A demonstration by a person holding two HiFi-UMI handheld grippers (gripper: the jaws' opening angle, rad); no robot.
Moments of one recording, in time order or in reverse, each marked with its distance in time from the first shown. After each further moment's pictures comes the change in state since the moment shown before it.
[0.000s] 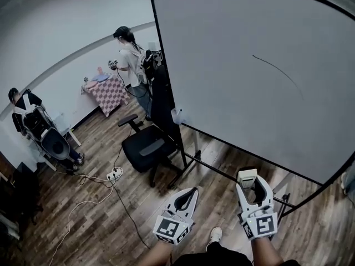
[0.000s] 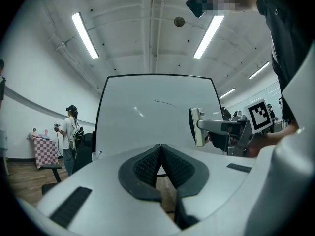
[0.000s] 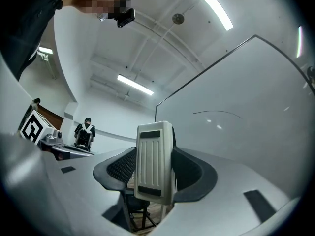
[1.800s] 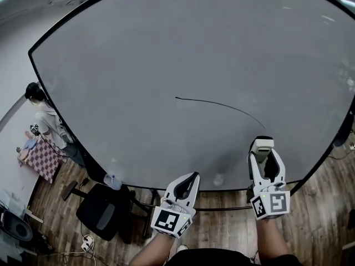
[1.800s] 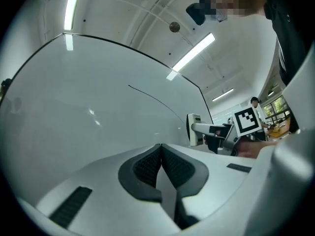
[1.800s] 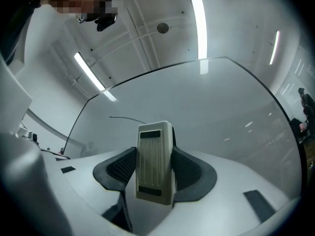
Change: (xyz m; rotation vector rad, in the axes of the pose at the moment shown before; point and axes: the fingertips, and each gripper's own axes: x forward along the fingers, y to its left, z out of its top) left arm 0.378 -0.018 0.069 -0.013 -0.201 -0.522; right arm 0.098 -0.328 0.050 -0.135 -0.136 -0.677
